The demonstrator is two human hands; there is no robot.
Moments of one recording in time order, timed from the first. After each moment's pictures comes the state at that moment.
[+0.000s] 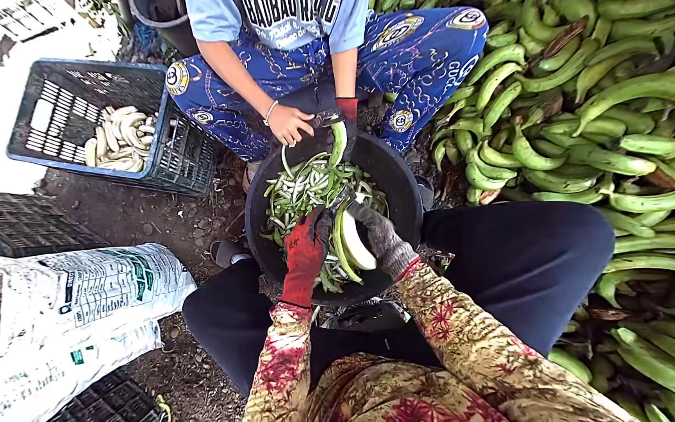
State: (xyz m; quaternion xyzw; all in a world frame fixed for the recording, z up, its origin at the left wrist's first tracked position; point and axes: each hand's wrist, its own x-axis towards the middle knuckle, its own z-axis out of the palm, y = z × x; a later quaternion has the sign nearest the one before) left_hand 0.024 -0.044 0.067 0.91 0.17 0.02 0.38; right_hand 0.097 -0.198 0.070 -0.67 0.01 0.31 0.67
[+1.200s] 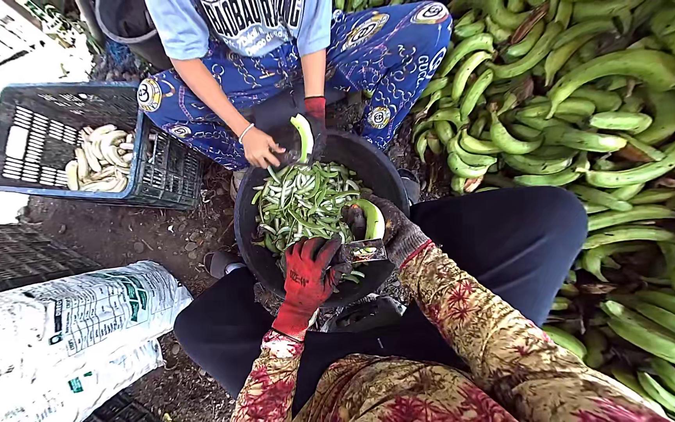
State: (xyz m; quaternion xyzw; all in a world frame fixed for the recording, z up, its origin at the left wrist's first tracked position) left_hand -0.015 -0.064 0.049 0.95 -0.06 0.19 0.24; right_hand 0.125 -0.233 0.083 -0.23 0.28 0.41 0.84
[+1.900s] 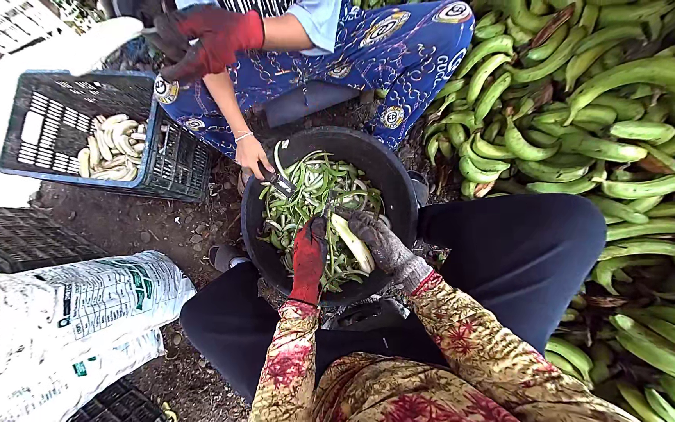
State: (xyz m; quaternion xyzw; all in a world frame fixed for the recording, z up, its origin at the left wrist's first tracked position) left_hand 0.026 -0.062 0.049 0.83 0.28 -0.01 0.48; right_hand 0.088 -0.227 0.067 -0.64 -0.06 0.36 0.68
